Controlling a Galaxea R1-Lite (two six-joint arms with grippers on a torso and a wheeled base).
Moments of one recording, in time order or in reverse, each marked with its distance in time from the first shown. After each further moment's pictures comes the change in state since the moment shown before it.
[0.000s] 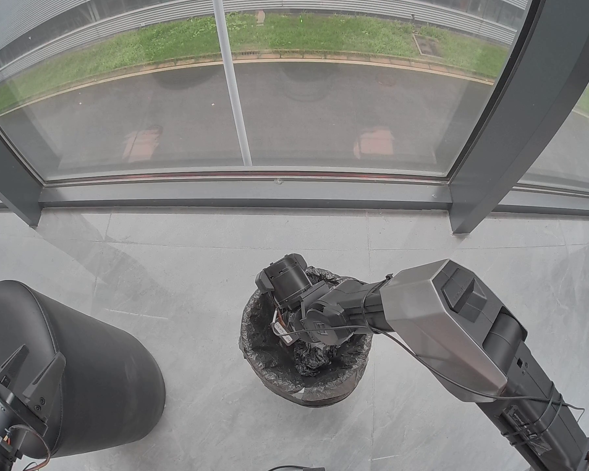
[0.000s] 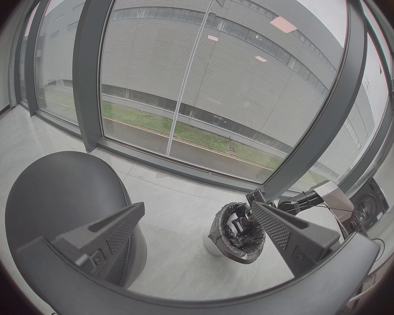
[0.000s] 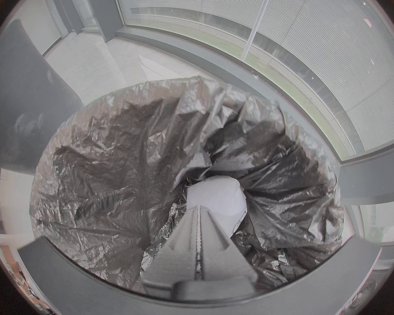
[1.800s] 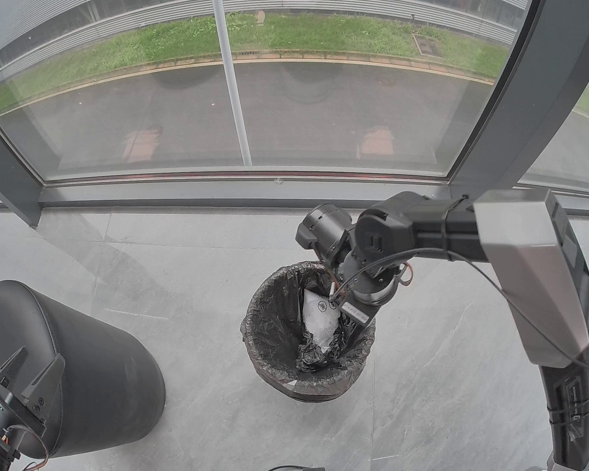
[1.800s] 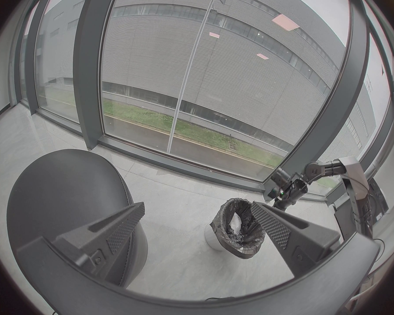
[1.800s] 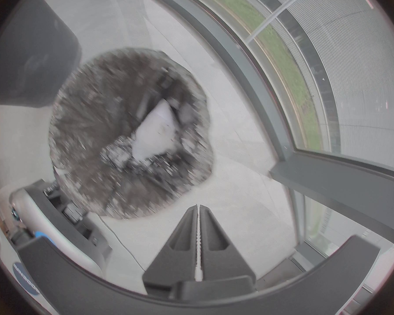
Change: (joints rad) left arm 0.000 -0.016 -0.033 0.074 -0.001 -0.012; right arm -0.056 -0.291 0.000 0.679 -0.178 -0.089
